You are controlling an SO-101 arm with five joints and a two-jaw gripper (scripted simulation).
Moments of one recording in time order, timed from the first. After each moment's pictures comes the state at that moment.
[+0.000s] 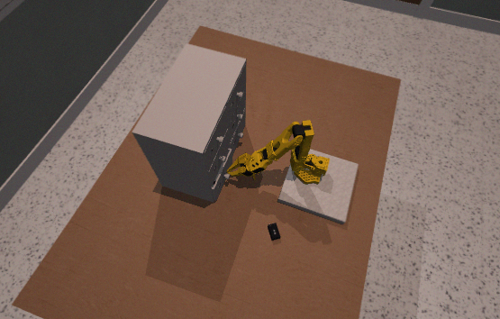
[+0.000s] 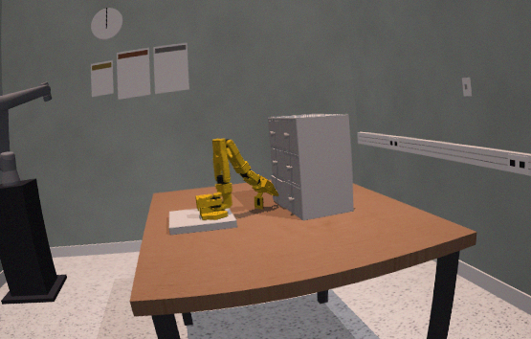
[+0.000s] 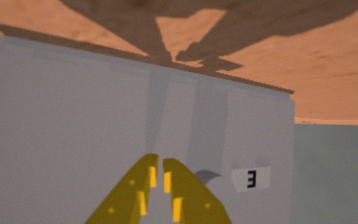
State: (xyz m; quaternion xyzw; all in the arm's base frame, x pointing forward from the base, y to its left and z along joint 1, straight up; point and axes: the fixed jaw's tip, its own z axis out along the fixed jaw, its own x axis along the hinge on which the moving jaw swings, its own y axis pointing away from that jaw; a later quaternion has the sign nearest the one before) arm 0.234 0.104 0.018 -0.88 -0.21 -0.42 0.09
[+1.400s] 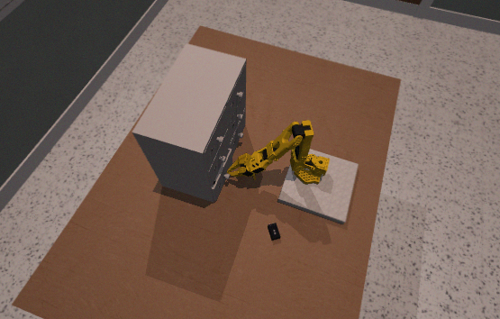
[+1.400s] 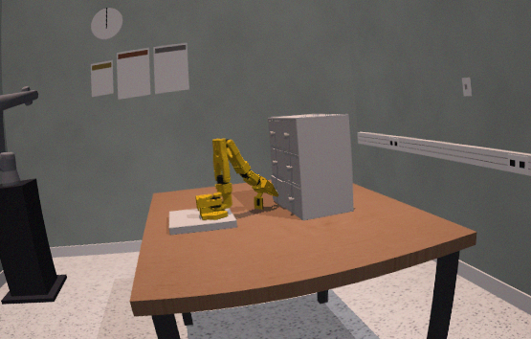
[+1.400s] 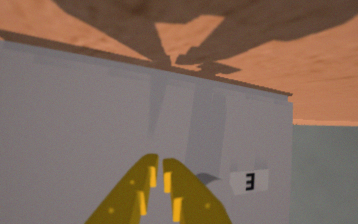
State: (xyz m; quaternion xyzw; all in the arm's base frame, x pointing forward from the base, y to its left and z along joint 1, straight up) arm 0.234 0.104 0.016 -0.88 -0.21 -0.42 0.09
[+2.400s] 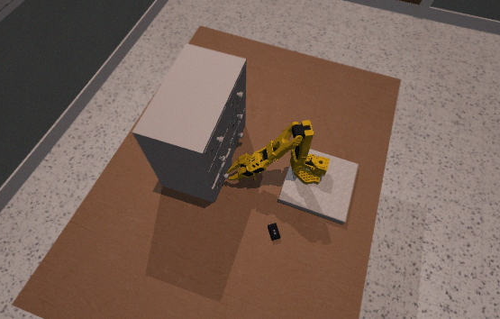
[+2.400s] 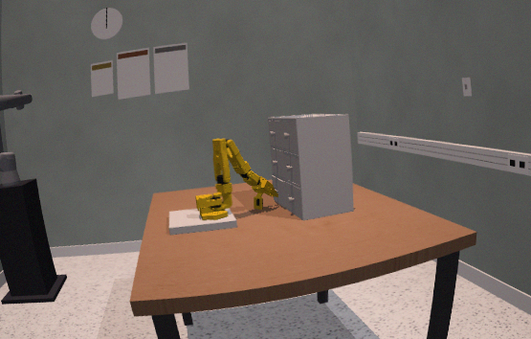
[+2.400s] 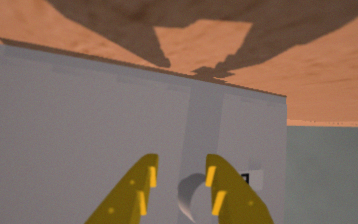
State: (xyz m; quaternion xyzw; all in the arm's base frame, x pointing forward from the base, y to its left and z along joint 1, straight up) arm 0.233 0.104 0.015 -0.88 -0.21 -0.41 0.09
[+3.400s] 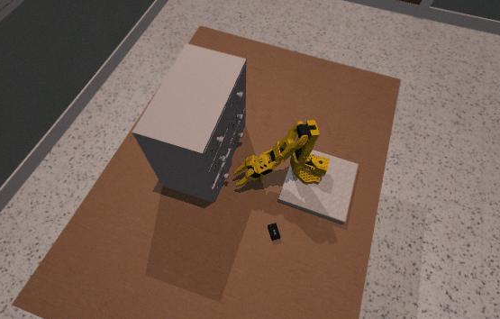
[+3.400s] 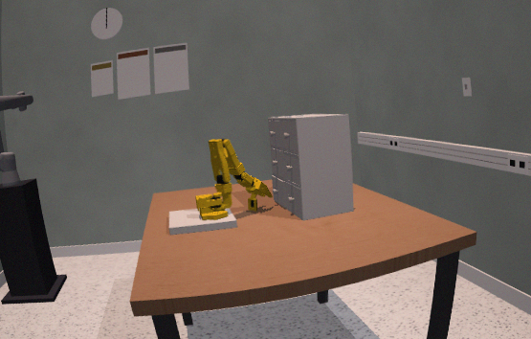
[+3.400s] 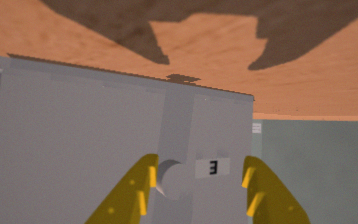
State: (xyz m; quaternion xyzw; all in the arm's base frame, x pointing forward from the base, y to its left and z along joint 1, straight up) arm 0.210 0.106 0.016 -0.87 -0.23 -0.42 0.11
